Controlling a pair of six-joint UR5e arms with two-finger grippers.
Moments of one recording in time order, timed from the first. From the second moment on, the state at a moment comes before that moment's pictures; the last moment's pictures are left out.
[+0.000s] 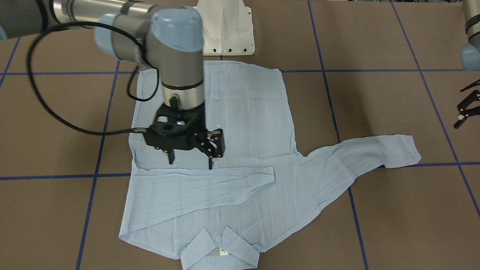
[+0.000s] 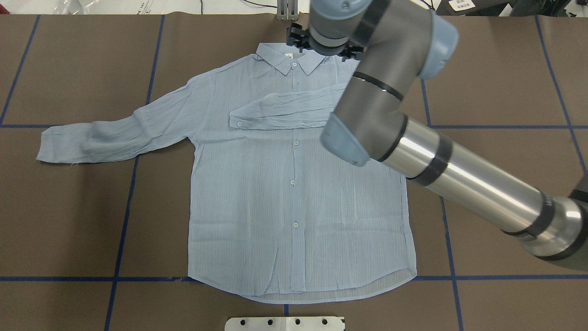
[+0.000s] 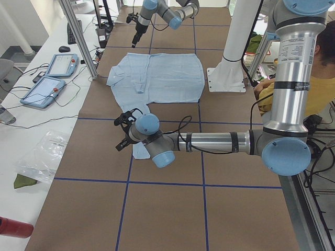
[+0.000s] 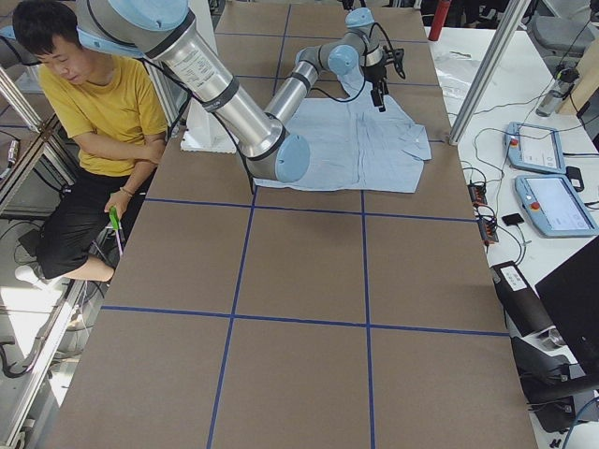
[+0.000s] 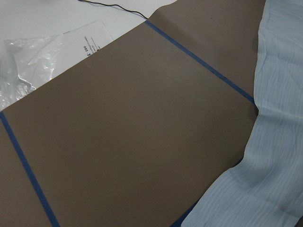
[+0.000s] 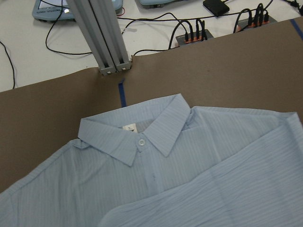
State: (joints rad) left arm -1.29 -1.60 -1.42 -2.71 -2.25 -0.23; right arm 0.80 -0.74 1.64 -1.62 1.74 1.19
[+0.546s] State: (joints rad) left arm -1.04 -1.59 -1.31 -2.94 -2.00 -0.56; right arm 1.08 -1.15 1.89 -1.51 2.05 0.81
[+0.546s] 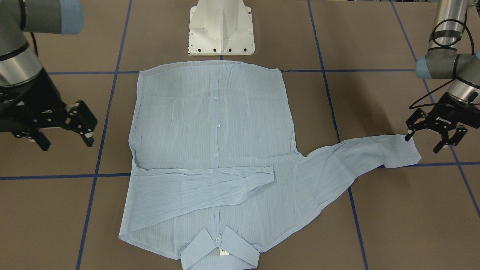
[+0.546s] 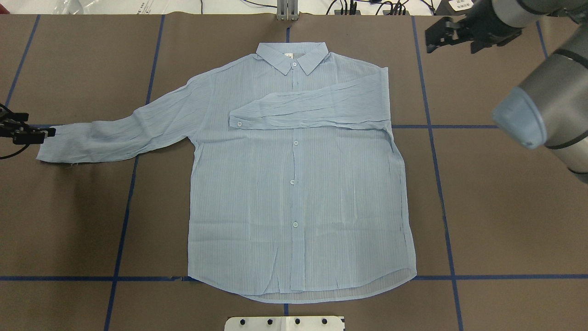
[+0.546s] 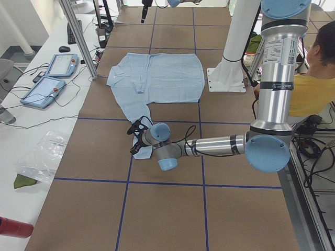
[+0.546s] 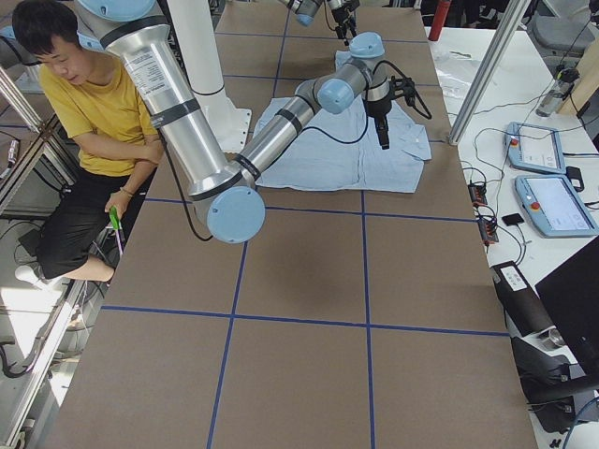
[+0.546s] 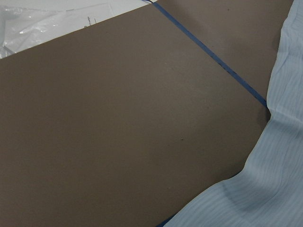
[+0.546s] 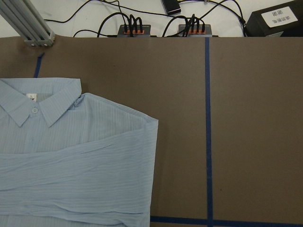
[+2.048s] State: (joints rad) left arm -0.93 -1.52 -1.28 -2.98 -1.92 -0.72; right arm 1.17 -1.33 1.90 -1.31 2.16 0.75
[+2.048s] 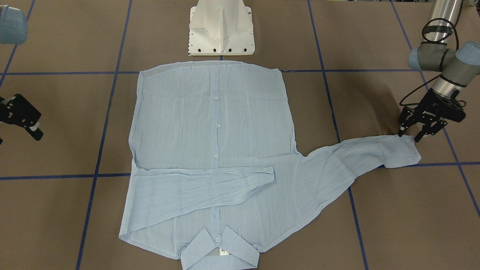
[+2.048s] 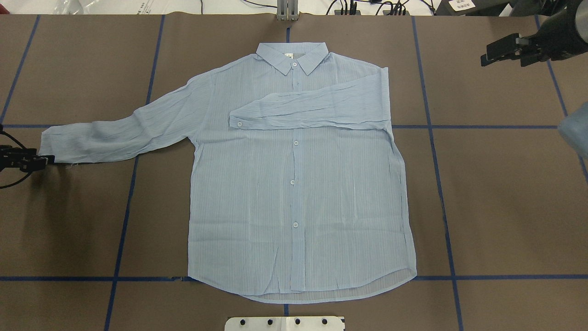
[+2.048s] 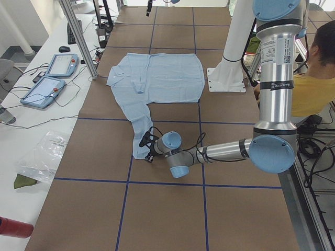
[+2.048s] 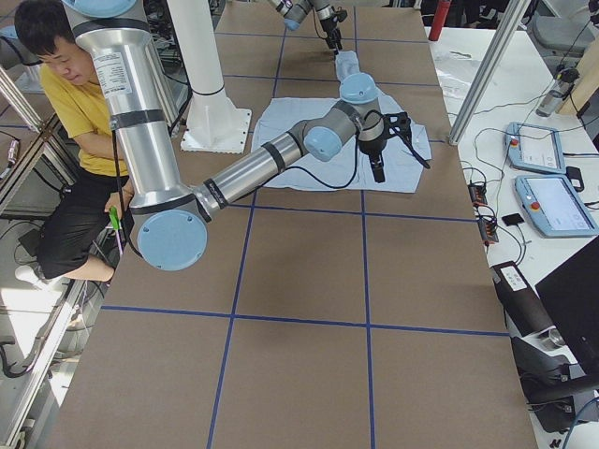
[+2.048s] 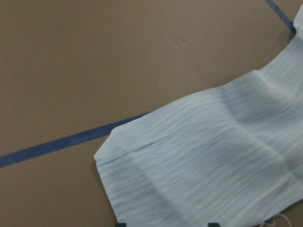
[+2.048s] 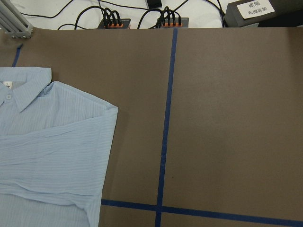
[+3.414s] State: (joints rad) left arm -0.91 -1.51 -1.30 -2.98 -1.92 -0.71; right arm 1.17 -1.33 1.89 -1.31 2.15 0.75
